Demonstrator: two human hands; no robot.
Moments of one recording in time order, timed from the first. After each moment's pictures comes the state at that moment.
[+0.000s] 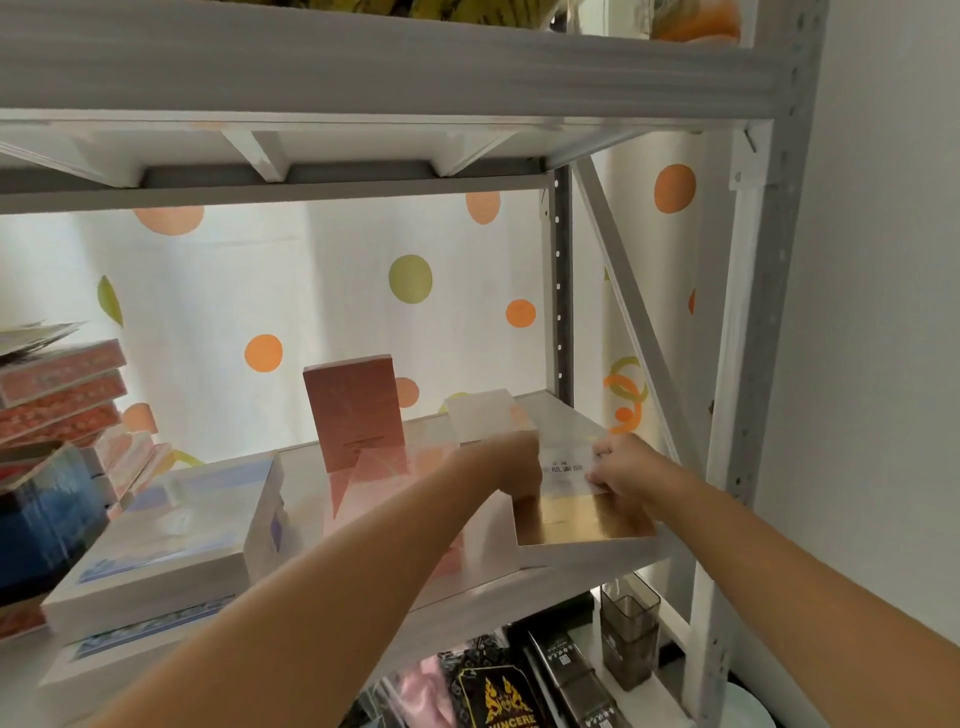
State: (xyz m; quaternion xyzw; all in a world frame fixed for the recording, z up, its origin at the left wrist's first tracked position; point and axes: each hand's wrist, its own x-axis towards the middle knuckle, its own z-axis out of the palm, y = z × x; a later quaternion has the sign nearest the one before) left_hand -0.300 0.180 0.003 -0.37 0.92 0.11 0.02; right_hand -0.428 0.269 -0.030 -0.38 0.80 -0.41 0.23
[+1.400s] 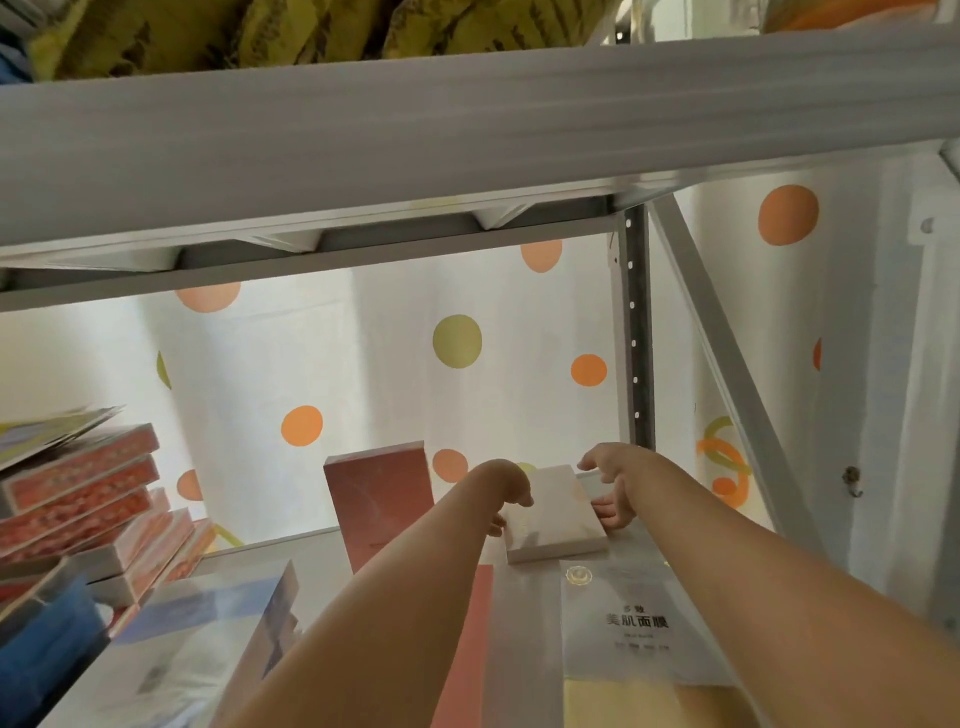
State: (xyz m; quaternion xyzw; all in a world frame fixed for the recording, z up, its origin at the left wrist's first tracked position) left_hand -0.338 0.010 0.014 -0.63 0.67 0.39 -0.04; right_hand -0.488 0.075 0.016 -0.21 0.73 -0.44 0.48
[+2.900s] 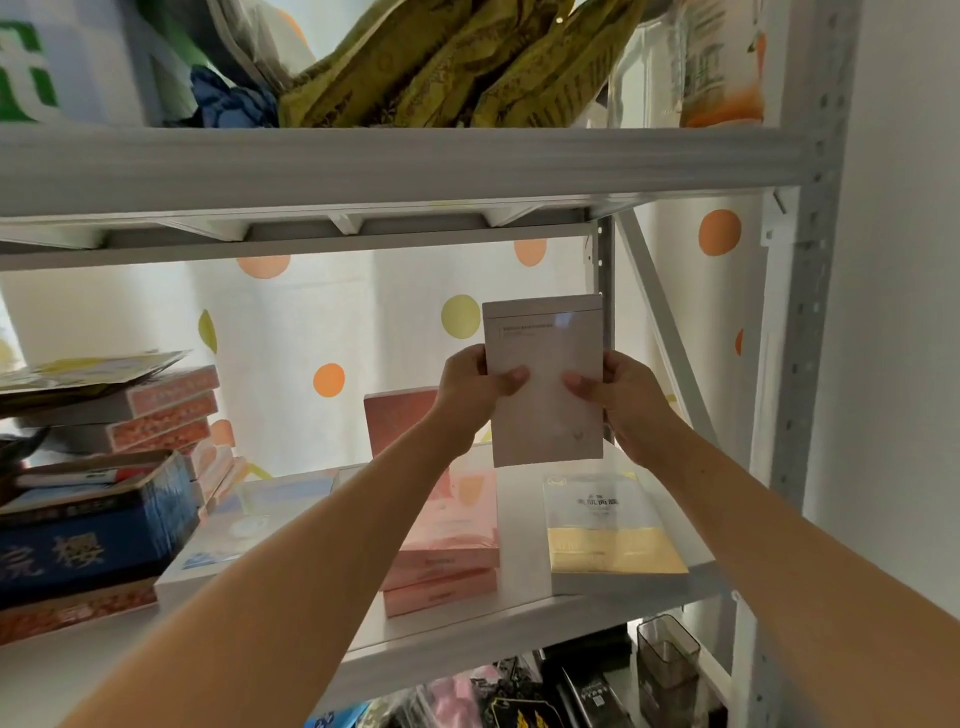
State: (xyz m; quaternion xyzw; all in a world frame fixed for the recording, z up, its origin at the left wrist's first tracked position) left_hand -0.232 0.168 0.079 -0.23 0.68 0.51 -0.47; right_hand -0.404 0.244 0.053 -0.50 0.42 -0.70 0.29
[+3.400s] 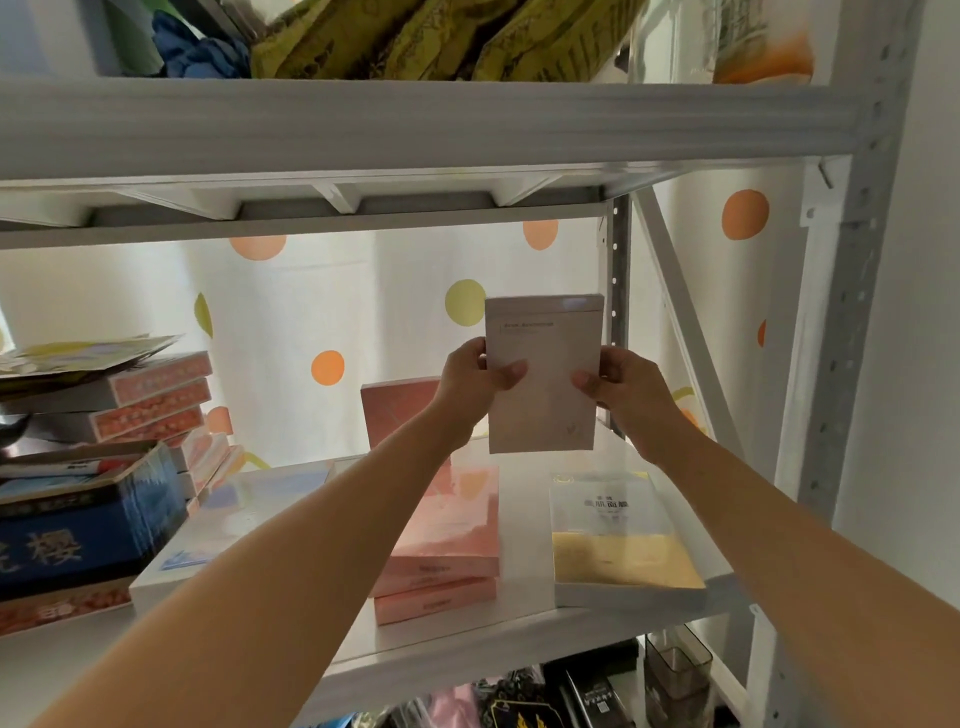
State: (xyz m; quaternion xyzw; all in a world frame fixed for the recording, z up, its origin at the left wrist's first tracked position) left_hand -0.248 0.127 0.066 -0.25 0.67 0.52 -0.47; right_hand -0.422 0.213 0.043 -0.53 0.46 -0.68 0.22
